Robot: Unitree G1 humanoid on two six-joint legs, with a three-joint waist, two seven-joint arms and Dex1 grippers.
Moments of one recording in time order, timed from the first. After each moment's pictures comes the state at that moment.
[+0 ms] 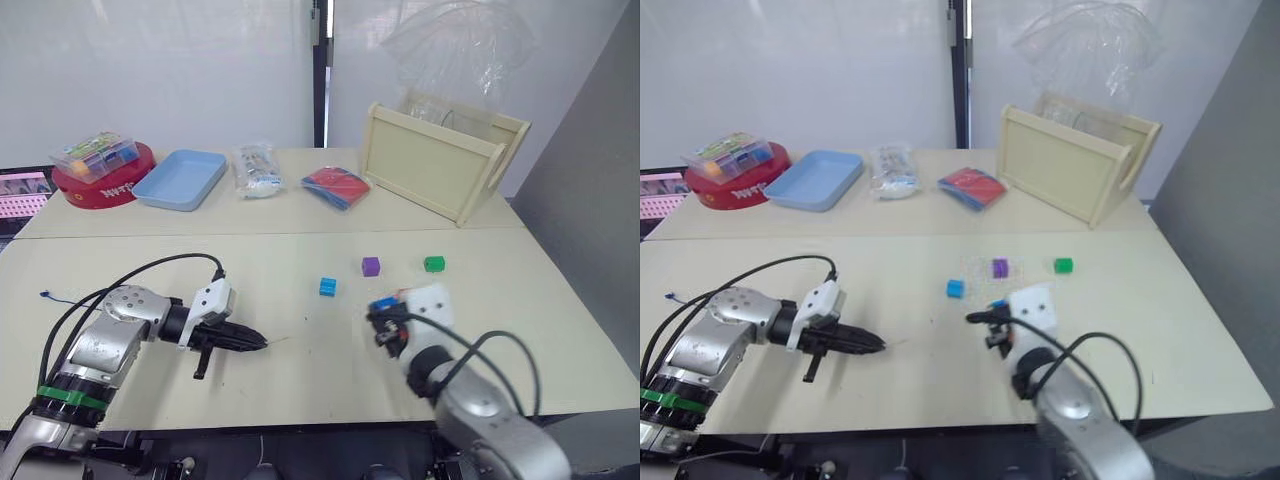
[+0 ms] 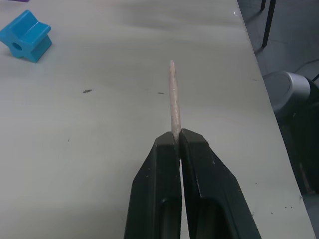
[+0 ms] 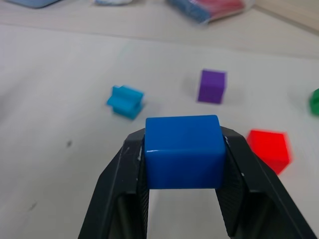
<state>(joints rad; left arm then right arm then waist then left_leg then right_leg) -0.45 0.82 -0.13 0.10 -0.34 0.26 -1.48 -0.01 -0.10 0.26 -0.85 0.22 1.01 -0.09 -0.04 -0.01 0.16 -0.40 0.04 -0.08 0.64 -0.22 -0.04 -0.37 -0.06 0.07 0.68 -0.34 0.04</state>
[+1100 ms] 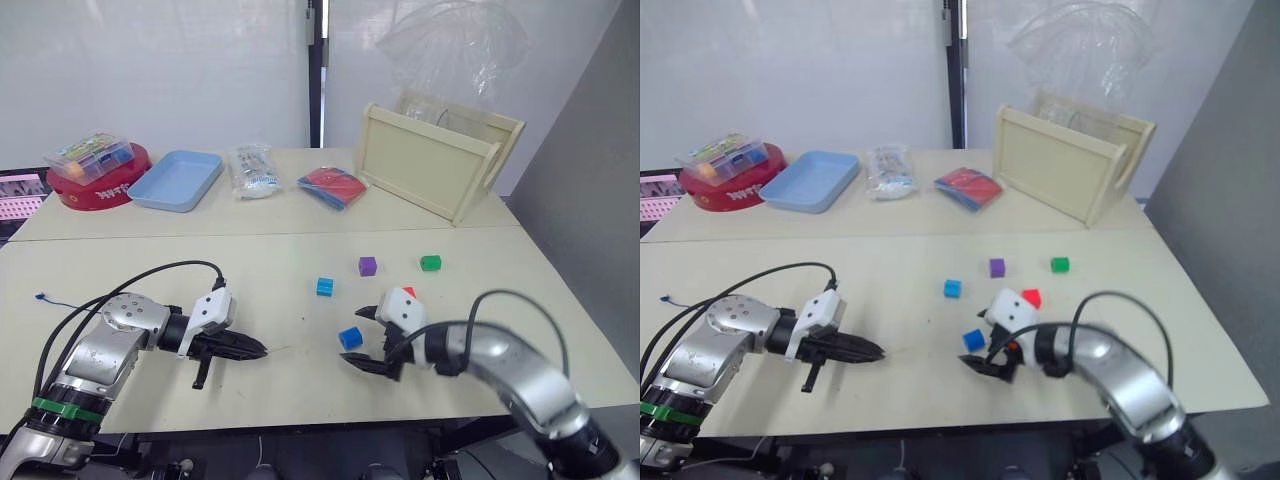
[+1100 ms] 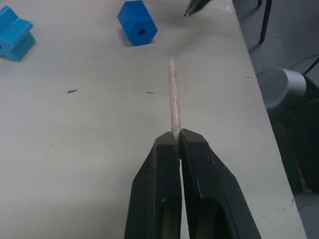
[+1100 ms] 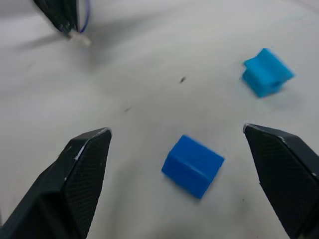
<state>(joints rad) -0.34 0.84 -0.10 0.00 -0.34 0.28 -1.45 -0.42 -0.71 0.30 -0.39 0.34 0.66 0.90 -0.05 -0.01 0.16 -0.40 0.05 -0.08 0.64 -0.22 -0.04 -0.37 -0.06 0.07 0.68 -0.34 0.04</state>
